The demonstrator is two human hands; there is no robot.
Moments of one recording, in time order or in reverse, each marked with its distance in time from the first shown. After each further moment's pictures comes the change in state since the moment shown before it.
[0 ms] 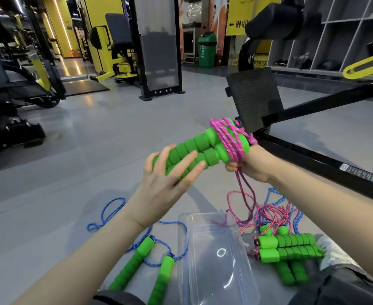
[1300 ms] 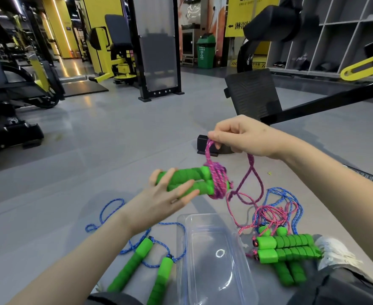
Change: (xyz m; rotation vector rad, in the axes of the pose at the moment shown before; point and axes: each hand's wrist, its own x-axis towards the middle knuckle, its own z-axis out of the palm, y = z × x) left_hand -0.033 -0.008 0.011 0.080 -0.350 0.317; right_hand -0.010 -0.063 0.007 -0.842 -0.169 -0.226
